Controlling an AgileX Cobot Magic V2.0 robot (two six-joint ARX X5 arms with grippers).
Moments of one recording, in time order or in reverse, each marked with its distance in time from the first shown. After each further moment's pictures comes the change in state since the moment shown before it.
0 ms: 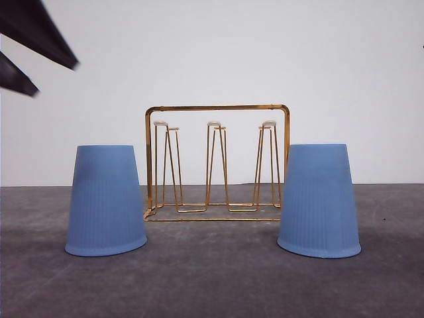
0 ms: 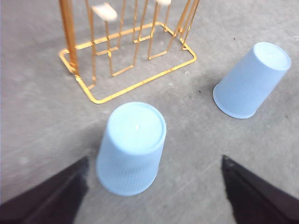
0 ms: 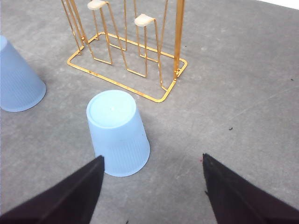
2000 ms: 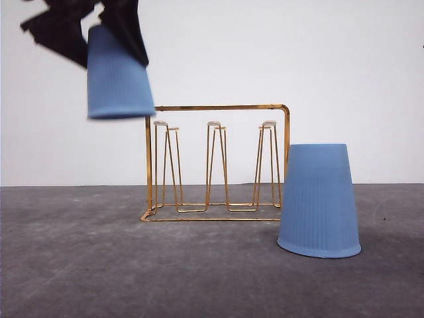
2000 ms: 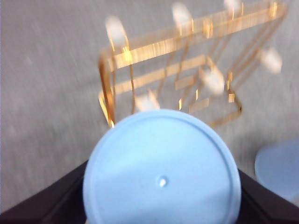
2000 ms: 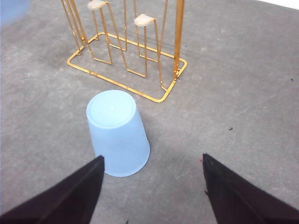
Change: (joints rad) left_arx -0.095 0.484 0.543 -0.097 -0.276 -0.109; right_arx 0.000 0.000 0.000 0.000 0.000 0.000
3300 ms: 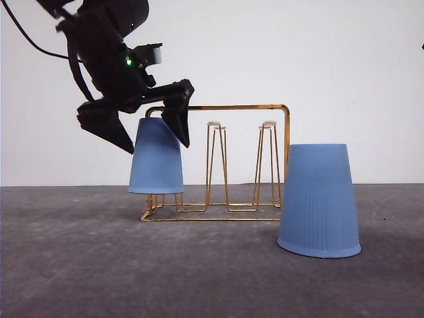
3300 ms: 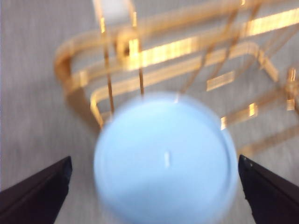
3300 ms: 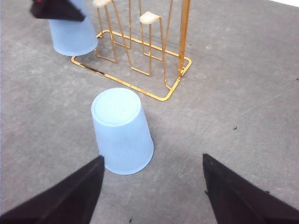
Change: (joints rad) left_arx 0.000 0.384 0.072 0.133 -0.026 -0.017; right_arx 0.006 0.000 0.000 -0.007 0.000 0.000
